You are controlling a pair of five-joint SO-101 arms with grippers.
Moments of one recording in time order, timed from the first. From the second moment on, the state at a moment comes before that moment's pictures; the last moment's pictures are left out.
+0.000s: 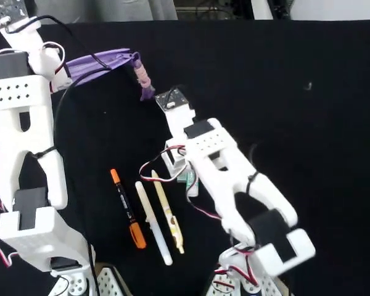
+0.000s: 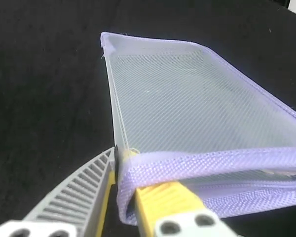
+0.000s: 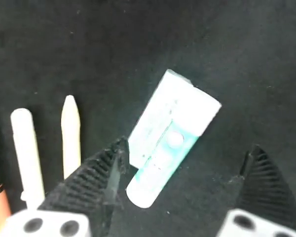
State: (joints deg) left arm -14.9 7.3 -26.7 83.3 13.0; right arm -25.4 -1.8 31.1 61.7 -0.5
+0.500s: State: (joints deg) left arm -15.3 7.6 -26.7 83.6 13.0; right arm -22.0 9.1 26.8 59.2 -0.5
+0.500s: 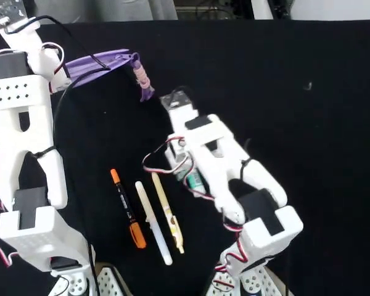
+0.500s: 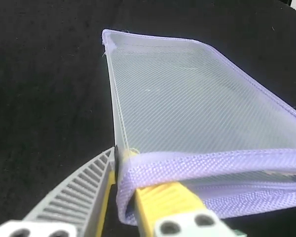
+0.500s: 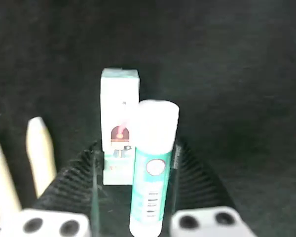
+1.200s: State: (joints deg) left arm -3.9 7.9 -40.2 97.8 13.3; right arm -11.3 -23.5 20.4 66.5 3.6
